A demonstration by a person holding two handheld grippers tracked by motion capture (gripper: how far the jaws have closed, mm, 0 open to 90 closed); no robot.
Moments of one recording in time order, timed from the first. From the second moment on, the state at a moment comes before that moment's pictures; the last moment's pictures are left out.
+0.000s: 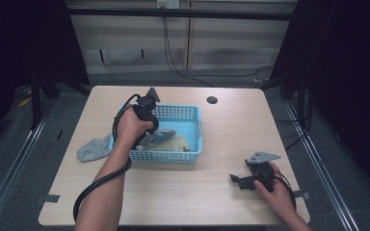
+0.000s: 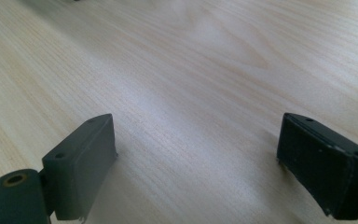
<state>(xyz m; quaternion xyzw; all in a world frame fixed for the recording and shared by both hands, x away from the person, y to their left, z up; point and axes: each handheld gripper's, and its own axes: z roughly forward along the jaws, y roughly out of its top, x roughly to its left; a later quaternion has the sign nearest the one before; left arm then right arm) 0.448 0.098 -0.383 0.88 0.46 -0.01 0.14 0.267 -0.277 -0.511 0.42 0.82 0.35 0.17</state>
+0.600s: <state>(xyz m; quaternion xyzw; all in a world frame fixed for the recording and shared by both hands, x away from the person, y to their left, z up) 0.449 0.108 -0.348 0.88 0.46 0.00 0.13 0.267 -0.277 -0.511 0.42 0.82 0.35 0.17</state>
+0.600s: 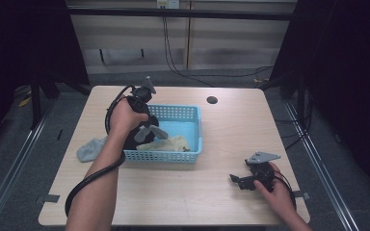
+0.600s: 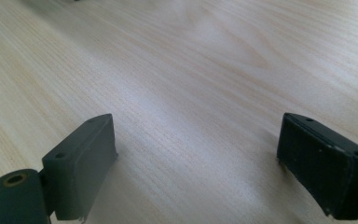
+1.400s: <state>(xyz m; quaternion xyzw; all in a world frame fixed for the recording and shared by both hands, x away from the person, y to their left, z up) 0.454 0.138 -0.307 0.86 0.48 0.02 0.14 0.267 -0.277 -0.511 0.42 0.82 0.35 0.17</state>
